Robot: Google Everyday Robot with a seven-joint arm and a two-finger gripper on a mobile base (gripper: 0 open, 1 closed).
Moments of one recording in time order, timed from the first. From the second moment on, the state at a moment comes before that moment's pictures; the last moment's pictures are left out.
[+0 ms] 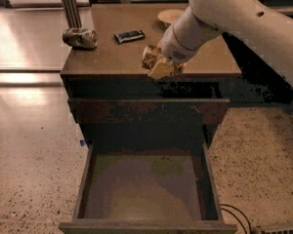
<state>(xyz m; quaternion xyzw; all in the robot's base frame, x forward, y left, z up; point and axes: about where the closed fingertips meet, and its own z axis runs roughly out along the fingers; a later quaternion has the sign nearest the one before) 0.649 -0.035 0.873 -0.63 0.71 0.04 0.31</state>
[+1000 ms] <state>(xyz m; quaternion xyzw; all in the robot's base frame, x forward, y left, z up) 0.621 -0.020 0.776 -0.68 0.68 0.04 0.27</state>
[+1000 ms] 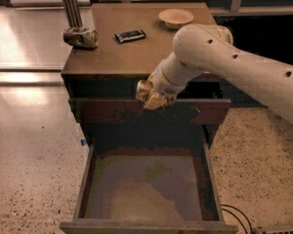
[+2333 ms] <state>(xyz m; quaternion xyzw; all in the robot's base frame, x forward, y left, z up) 0.544 -0.032 0.660 -0.67 0.67 0.13 0.29</state>
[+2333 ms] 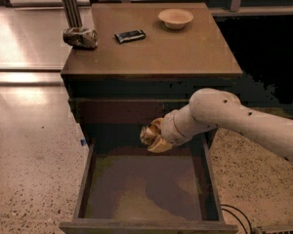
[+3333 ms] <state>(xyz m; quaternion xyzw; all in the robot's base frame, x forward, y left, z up) 0.539 -0.033 0.578 -0.65 0.69 0.18 0.27</state>
